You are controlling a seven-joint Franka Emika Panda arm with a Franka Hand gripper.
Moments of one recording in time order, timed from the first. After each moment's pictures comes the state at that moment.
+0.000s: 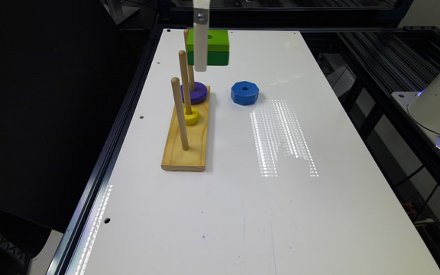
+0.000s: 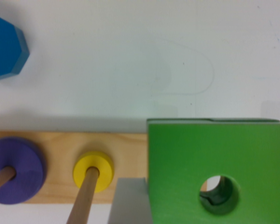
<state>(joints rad) -0.02 0.16 0.19 -2.00 0.03 2.23 0.92</state>
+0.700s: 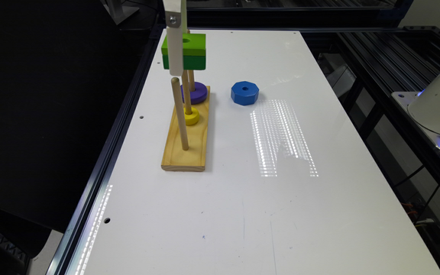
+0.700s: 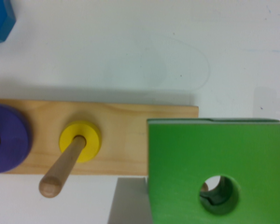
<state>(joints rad) -0.01 0.25 0.19 -1.90 0.02 2.22 0.92</state>
